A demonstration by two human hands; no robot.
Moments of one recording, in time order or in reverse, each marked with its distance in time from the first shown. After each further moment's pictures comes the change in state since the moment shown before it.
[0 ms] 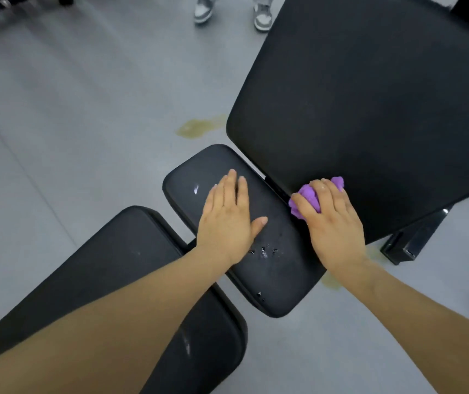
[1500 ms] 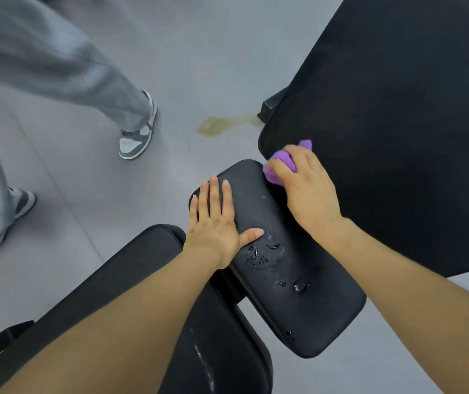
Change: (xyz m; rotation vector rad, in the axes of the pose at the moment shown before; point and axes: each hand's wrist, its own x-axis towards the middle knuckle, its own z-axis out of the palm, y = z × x) left_hand 0.031 -0.067 -0.001 -0.049 -0.334 -0.219; right_hand 0.126 -0.056 0.016 0.306 0.035 -0.069
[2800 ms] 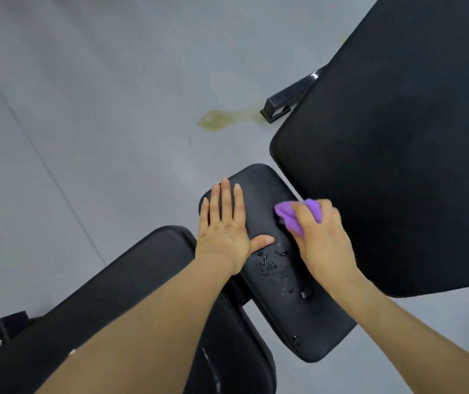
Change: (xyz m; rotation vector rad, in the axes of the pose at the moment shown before) left_hand 0.000 -0.003 0.003 -0.047 0.054 0.038; right_hand -0.056 -0.023 -0.016 0.029 -0.307 0.220
